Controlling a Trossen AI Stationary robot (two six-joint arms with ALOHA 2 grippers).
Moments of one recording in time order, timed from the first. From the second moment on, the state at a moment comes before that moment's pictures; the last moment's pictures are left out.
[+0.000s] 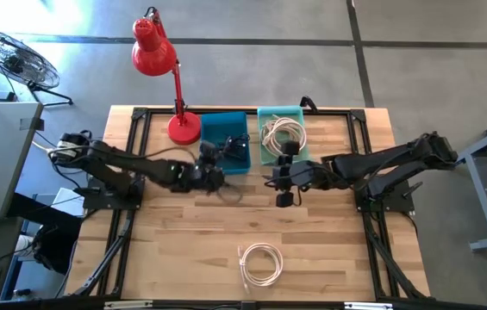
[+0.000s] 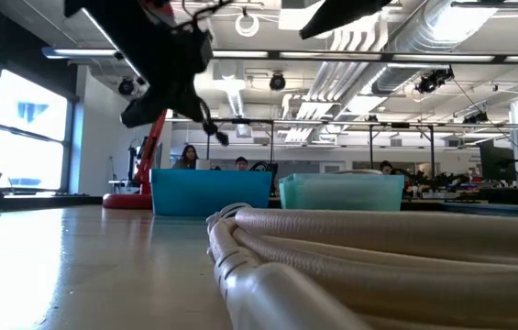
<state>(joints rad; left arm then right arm) -0.12 1.44 0.92 -0.36 -0.91 0.65 0.18 1.37 1.12 -0.33 0.48 -0.18</state>
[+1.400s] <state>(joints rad) 0.06 1.44 1.13 -0.72 -0.70 0.52 0.18 1.37 0.98 -0.52 0.22 0.15</state>
